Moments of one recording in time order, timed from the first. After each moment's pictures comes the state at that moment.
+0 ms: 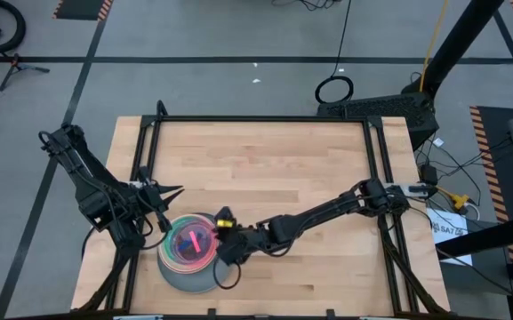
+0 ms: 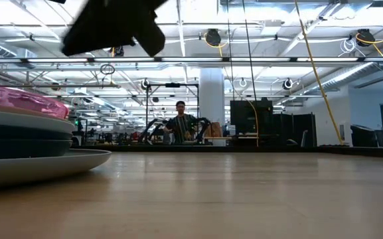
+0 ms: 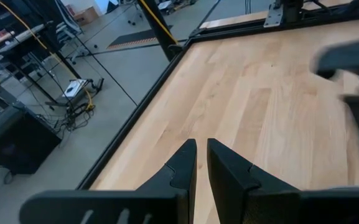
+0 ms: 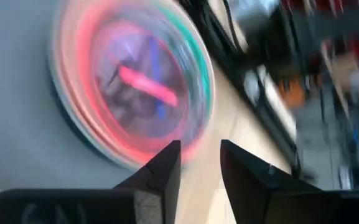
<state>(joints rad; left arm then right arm) -0.87 1.05 1.00 -1.23 -1.15 -0.90 0.33 2.19 1.79 -0.22 0.38 -0.70</state>
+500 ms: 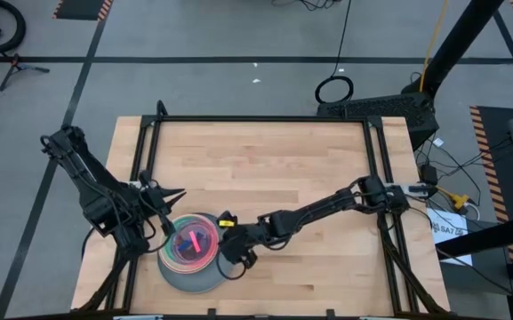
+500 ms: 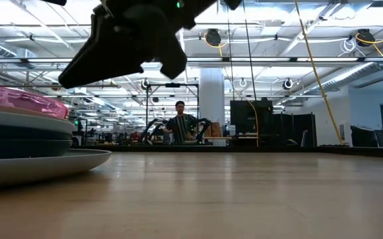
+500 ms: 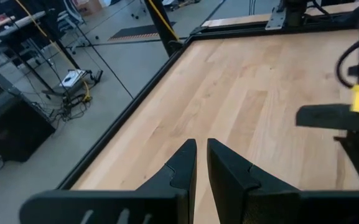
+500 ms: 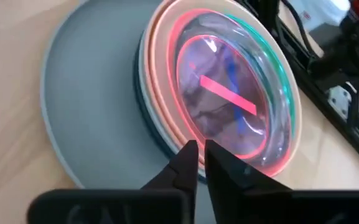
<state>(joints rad) -0.87 1.09 1.00 -1.22 -1.15 -1.01 0.29 2.19 1.68 -0.17 0.12 -0.55</state>
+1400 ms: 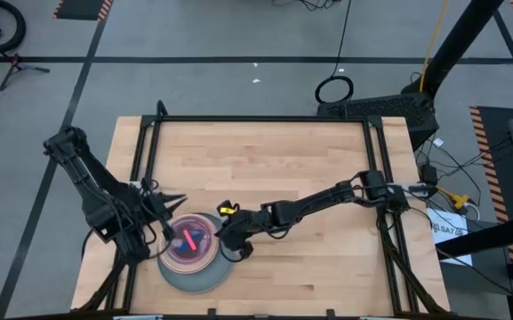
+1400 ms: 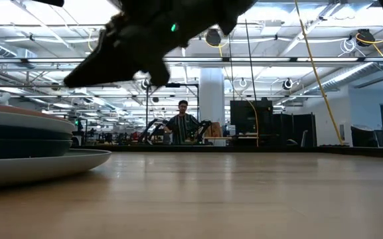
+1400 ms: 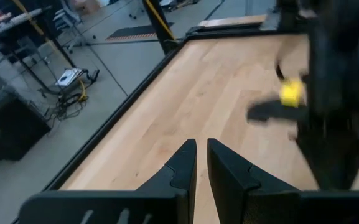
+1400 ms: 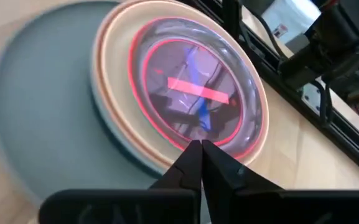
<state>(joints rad) -0.89 1.13 0.99 -1.21 -1.16 -1.07 0.22 2.18 1.56 0.07 0.05 -0.54</state>
